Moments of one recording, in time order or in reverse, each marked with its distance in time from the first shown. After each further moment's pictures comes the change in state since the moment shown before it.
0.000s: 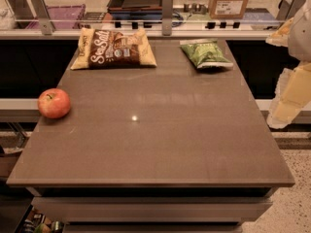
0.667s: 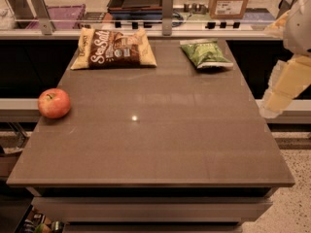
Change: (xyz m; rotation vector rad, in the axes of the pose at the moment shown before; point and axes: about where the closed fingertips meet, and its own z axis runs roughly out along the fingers) arm -0.008 -0.018 0.003 0.052 -0.028 0.000
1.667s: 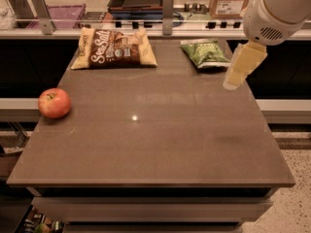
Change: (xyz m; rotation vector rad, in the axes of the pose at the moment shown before) arm -0.037 -0.074 0.048 0.165 -0.019 0.027
